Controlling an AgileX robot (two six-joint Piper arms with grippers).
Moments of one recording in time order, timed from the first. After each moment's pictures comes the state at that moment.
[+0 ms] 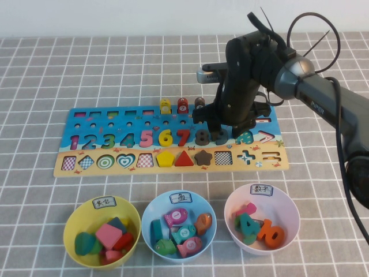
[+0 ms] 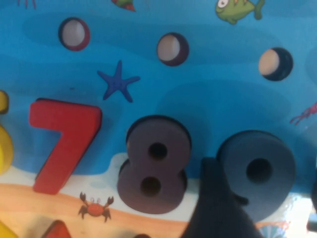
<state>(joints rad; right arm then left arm) 0.52 2.40 -2.21 0.01 1.19 0.37 -0.03 -0.01 0.03 0.06 0.37 -0.01</state>
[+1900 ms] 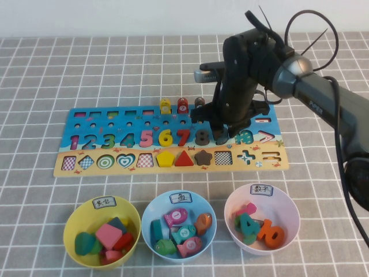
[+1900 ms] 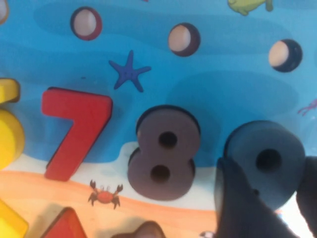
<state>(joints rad) 0.53 2.40 -2.23 0.00 1.22 0.37 -0.03 -0.01 0.03 0.06 0.37 -0.01</state>
